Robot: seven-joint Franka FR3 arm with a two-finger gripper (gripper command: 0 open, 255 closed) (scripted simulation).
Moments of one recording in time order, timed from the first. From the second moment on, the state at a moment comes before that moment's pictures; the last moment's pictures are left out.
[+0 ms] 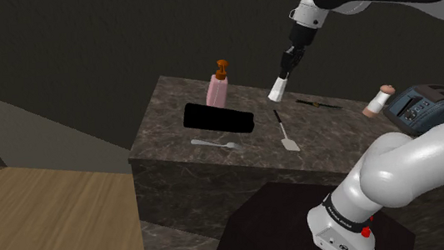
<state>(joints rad) 0.06 -0.49 -0.26 -2.24 -0.03 1.75 -0.26</state>
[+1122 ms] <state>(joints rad) 0.13 -0.80 -0.02 -2.54 0.08 1.75 0.01</state>
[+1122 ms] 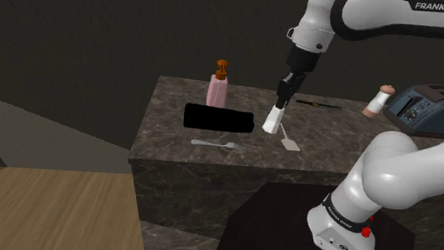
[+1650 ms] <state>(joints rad) 0.13 -0.80 -0.02 -2.65 0.08 1.86 0.01</state>
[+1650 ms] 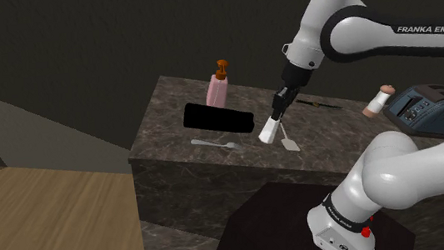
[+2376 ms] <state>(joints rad) 0.13 -0.76 -0.02 -2.78 0.08 2.03 -0.01</state>
